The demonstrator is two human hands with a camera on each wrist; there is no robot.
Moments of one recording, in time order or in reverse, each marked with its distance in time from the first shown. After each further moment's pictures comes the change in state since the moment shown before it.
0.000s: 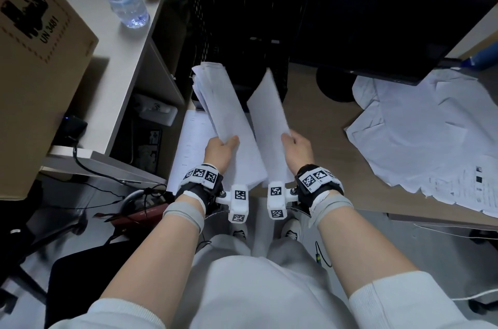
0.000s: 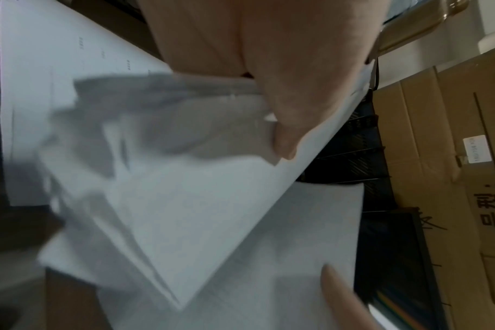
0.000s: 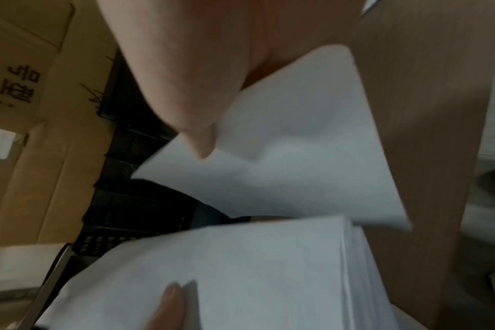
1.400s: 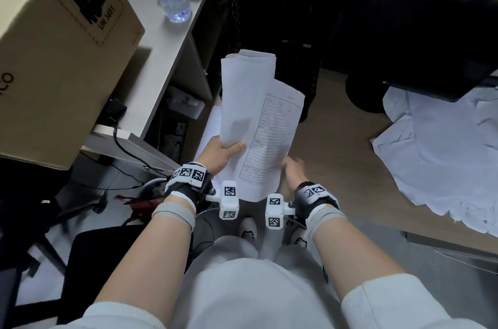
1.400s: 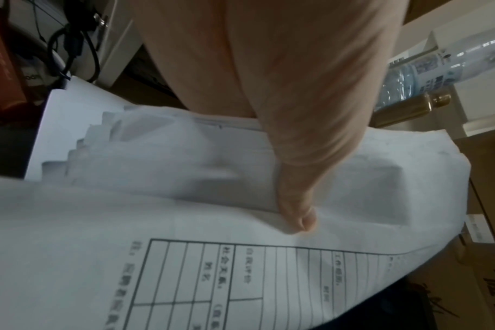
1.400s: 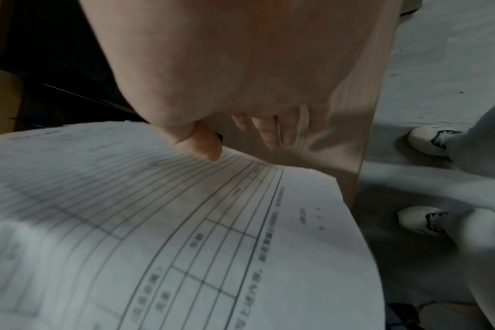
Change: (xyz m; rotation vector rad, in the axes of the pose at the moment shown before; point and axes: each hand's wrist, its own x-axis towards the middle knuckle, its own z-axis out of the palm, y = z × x) left_hand -0.014 -0.007 -0.071 0.024 -0.203 0.135; right_hand -0.035 0.003 0.050 0.034 -0.130 0.461
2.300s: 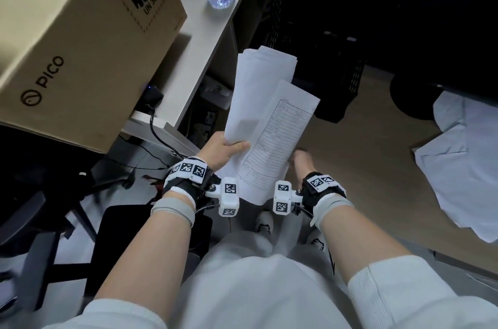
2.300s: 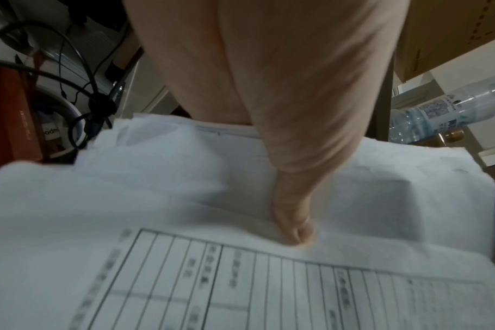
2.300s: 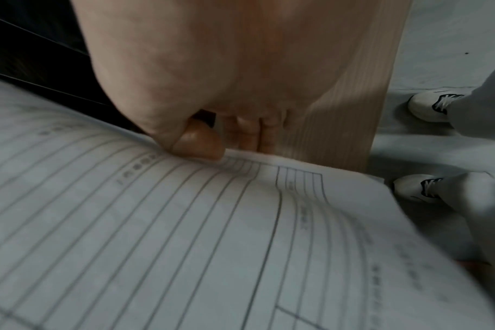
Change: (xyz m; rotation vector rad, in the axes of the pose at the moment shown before) left_hand -0.009 -0.013 -0.057 0.117 0.042 -0.055; right_hand 0.035 -0.023 0.059 -0.097 -0.014 0.036
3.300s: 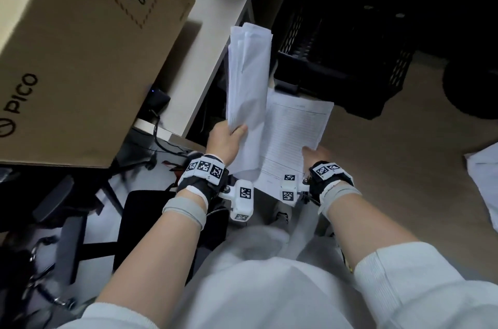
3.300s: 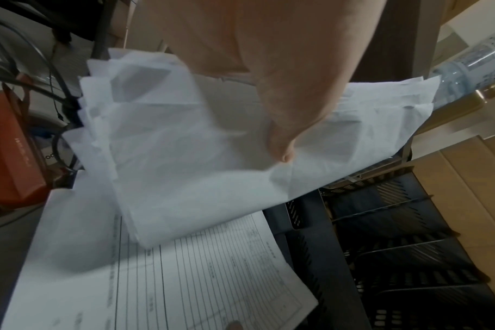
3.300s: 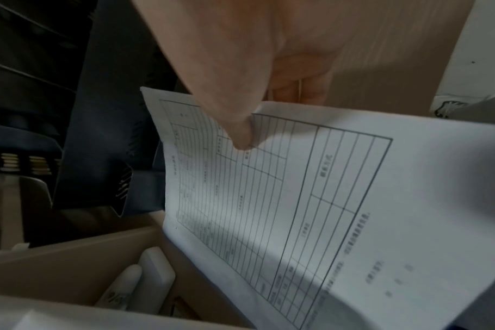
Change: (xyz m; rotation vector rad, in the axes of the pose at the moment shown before) left_hand 0.042 -0.014 -0.017 0.197 0.423 -0.136; right_hand 0.087 0.013 0.035 -0.321 -0.060 -0.063
